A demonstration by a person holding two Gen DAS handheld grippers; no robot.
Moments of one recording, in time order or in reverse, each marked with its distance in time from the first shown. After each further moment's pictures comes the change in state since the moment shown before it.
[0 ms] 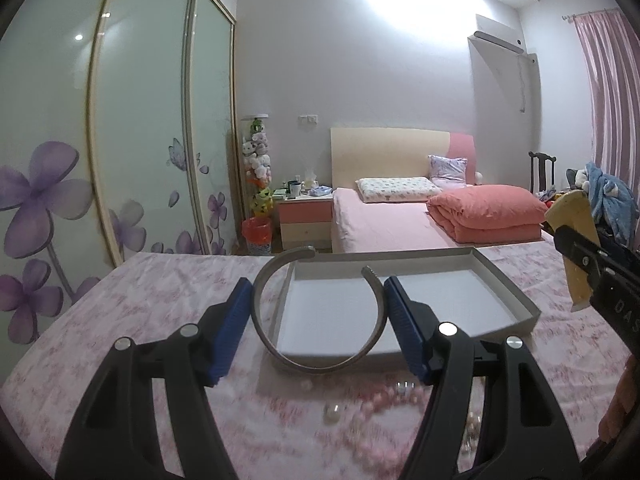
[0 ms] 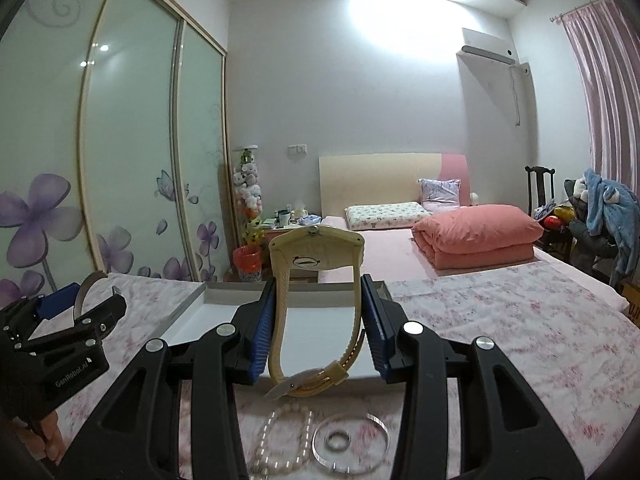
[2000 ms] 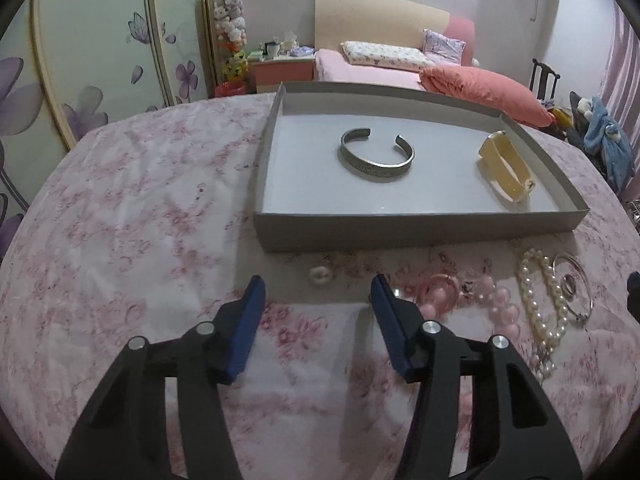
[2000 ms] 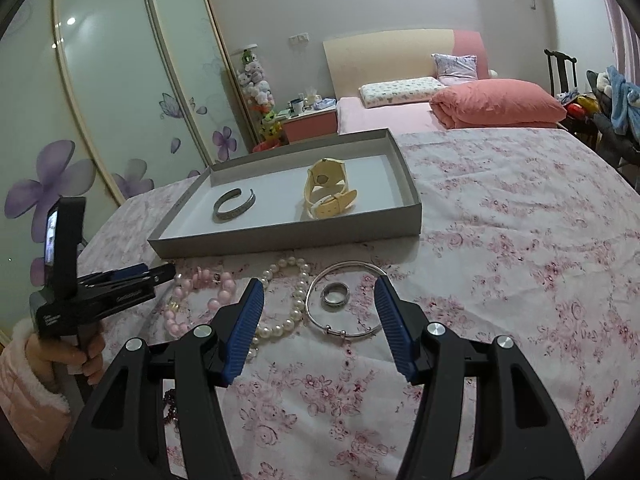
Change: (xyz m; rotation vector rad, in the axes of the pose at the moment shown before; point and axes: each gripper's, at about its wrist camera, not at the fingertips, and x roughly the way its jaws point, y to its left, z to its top) left arm 0.093 0.031 -0.070 -0.019 0.539 -0.097; right arm -0.014 -0.031 -0.062 0.137 0.430 0.111
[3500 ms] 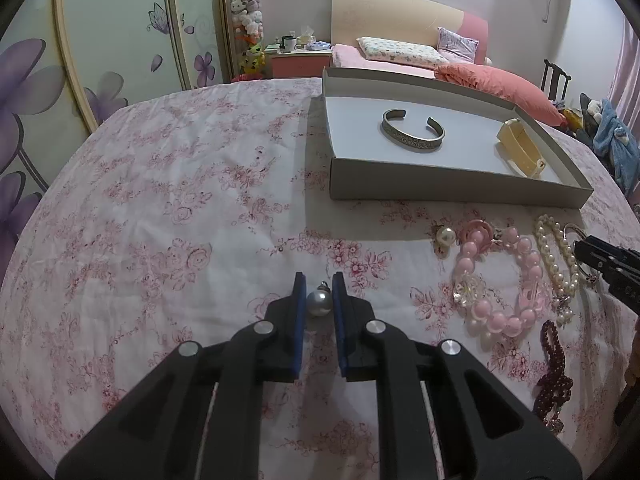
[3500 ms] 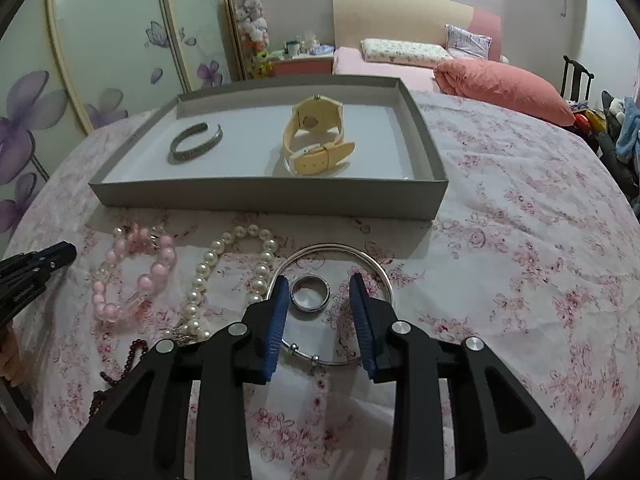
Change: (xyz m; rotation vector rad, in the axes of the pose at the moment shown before) left arm -0.032 0.038 -0.033 -0.023 0.013 0.036; right arm 0.072 0.006 0.006 -0.148 0.225 -0.117
